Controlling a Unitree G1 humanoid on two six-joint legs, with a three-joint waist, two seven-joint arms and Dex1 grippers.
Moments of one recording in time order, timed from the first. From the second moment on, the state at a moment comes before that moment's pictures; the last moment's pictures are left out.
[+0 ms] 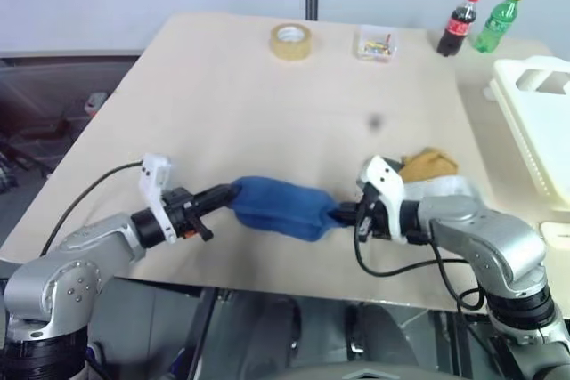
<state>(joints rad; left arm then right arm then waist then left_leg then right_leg) -0.01 0.72 0.36 -0.40 -0.87 0.91 -0.66 -0.39 -0.41 0.20 -0.62 0.44 1.26 0.63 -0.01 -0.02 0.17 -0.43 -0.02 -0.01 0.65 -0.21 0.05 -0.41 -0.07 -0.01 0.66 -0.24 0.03</state>
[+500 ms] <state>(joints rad) -0.04 0.74 0.23 -0.29 -0.69 0.80 -0.70 -0.37 -0.46 0.34 -0.52 0.38 1.05 0.59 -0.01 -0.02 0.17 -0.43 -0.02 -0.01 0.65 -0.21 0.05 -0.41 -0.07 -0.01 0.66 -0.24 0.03</state>
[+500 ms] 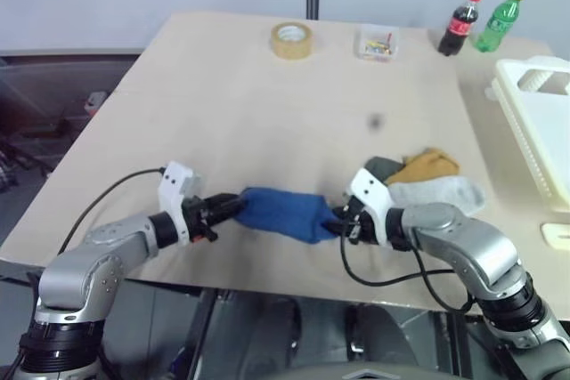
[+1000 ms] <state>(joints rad) -0.03 0.82 0.28 -0.27 -0.77 0.88 -0.82 -0.39 -0.54 0.36 -0.48 0.34 0.70 0.77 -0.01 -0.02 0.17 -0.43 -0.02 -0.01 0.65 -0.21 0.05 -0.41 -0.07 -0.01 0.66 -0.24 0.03</state>
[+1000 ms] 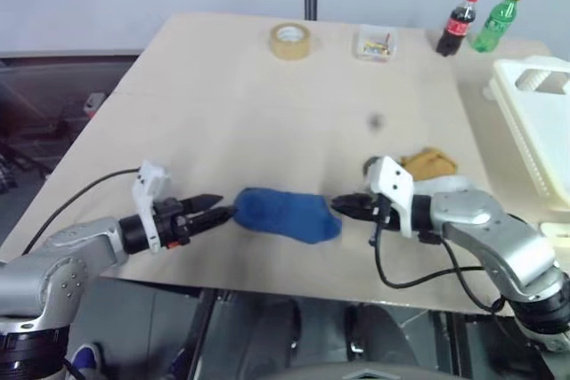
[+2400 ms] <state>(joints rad) 0.00 0.78 0.25 -0.27 -0.90 1.01 -0.90 -0.55 -0.44 0.50 -0.18 0.17 0.52 1.02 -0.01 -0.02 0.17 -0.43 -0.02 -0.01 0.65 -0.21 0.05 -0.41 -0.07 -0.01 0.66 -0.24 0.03</state>
